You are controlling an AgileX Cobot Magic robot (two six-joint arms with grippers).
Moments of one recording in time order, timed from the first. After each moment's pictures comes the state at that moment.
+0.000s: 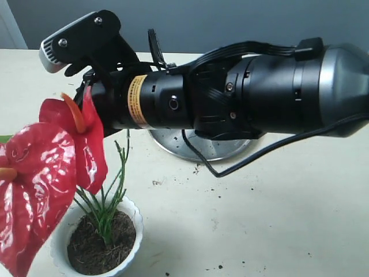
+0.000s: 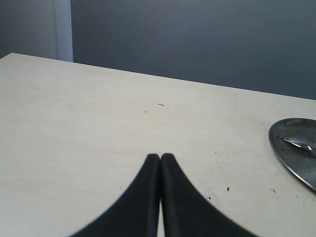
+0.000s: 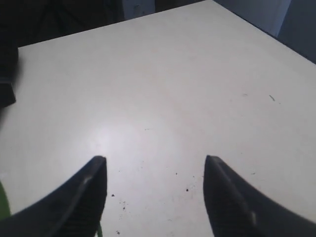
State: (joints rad) left arm 0.06 0.00 0.00 -0.18 0.25 0.01; right arm 1.11 1.72 -1.15 -1.16 -0.13 1.14
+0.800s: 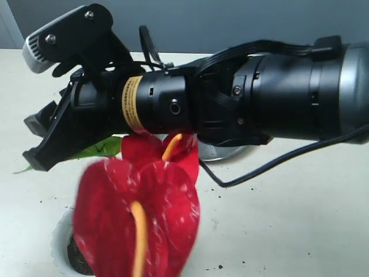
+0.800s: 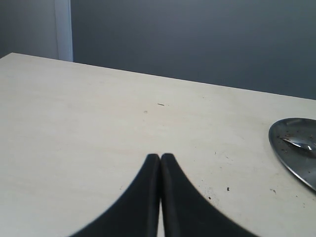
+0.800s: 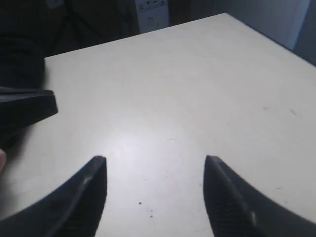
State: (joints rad) left arm 0.06 0.00 0.00 -0.18 0.25 0.01; right arm 1.14 1.68 -1.14 -1.19 -0.18 1.18
